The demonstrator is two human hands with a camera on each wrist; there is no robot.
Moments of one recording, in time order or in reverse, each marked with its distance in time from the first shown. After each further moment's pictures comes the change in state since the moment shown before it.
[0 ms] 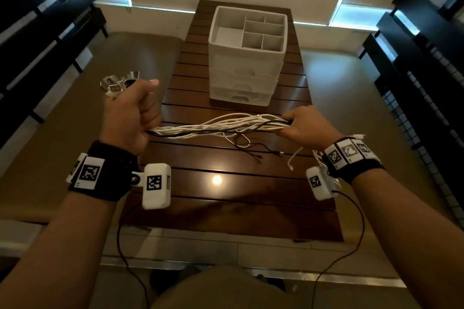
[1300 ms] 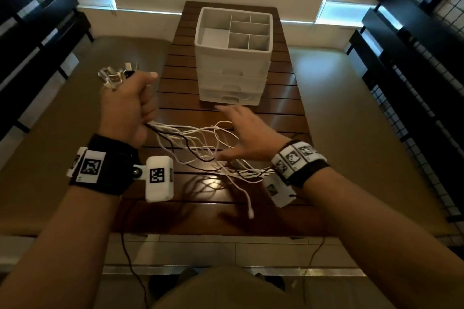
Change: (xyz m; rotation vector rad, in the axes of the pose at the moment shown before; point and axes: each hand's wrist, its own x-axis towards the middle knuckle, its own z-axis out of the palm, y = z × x) left_hand 0.020 0.001 0.025 0.029 0.002 0.014; right_hand 0.014 -0.060 0.051 -0.022 -0.103 -0.246
